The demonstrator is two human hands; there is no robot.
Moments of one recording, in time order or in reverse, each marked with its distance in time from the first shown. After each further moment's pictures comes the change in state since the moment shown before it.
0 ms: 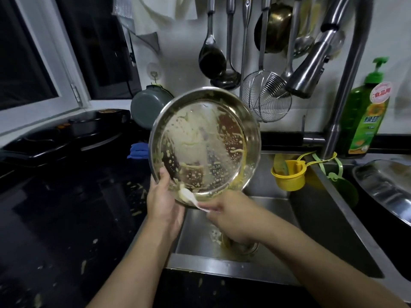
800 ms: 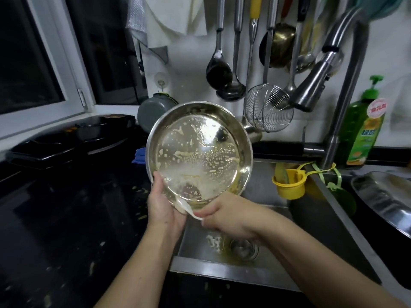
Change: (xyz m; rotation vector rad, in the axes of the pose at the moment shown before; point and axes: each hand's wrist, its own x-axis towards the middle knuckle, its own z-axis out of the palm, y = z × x) left_hand -0.005 0.018 0.002 -0.114 -0.044 -0.161; right_hand 0.000 -0.036 -0.017 0.175 -0.174 0.064
